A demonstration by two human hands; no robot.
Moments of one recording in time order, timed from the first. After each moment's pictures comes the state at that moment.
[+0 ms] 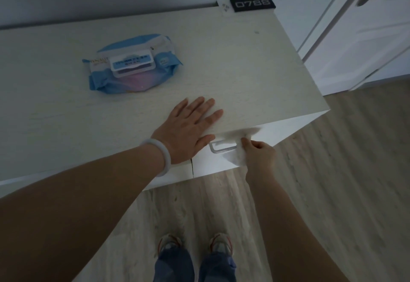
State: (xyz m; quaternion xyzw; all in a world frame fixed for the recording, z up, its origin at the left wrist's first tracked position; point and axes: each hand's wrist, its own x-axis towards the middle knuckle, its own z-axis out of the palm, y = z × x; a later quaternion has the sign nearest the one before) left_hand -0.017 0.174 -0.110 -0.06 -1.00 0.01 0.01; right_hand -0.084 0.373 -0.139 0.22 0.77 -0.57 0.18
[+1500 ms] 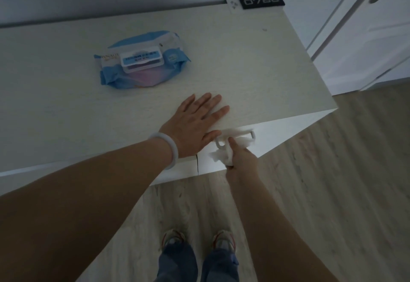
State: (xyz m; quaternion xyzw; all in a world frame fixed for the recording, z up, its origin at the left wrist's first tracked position) left_hand -0.018 0.176 -0.107 -0.05 -1.00 0.01 -0.02; right_hand -0.044 0.339 -0.136 0.26 0.62 -0.67 0.31
